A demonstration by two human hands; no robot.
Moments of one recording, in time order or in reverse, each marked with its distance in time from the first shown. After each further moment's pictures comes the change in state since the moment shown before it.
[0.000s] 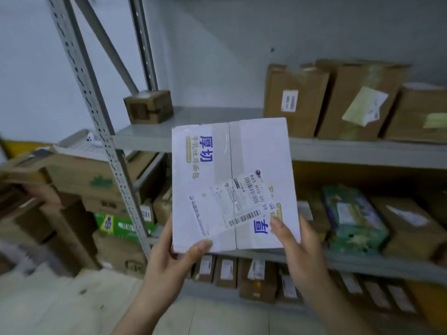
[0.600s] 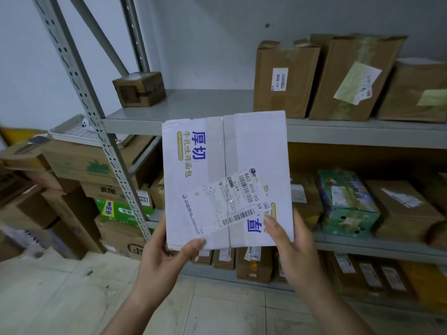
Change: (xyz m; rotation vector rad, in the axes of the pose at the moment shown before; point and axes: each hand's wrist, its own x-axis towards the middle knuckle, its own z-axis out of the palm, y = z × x) left_hand -0.031 -0.011 0.016 0.052 0.010 -0.017; right_hand -0.028 0.014 -0.028 -0.013 -0.057 0.032
